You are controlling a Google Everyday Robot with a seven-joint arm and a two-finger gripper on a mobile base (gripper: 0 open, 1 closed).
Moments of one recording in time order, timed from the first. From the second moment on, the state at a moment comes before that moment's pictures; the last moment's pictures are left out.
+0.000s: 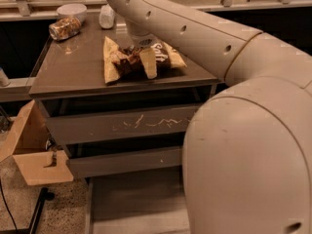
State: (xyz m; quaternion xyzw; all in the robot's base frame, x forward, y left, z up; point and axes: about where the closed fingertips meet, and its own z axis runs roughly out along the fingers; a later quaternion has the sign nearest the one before) arm 0.763 0.014 0.863 -0.75 0.60 -0.23 0.15
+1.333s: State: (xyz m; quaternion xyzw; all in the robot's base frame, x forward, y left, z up) arm 0.745 0.021 0.827 -0.77 0.60 -0.16 0.11
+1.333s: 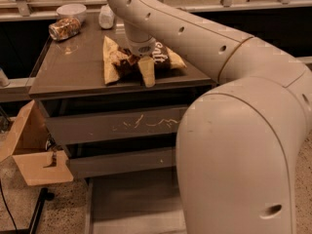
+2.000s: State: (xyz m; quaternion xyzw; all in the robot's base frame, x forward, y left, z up) arm 0.745 0.021 0.827 -0.77 0.60 -0.16 0.11
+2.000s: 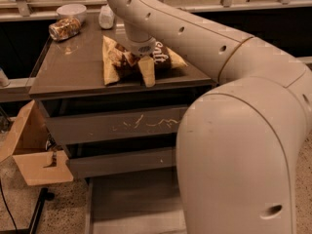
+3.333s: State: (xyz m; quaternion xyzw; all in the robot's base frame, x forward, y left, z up) arm 0.729 0.004 0.908 -0.78 0.59 -0.17 0.11
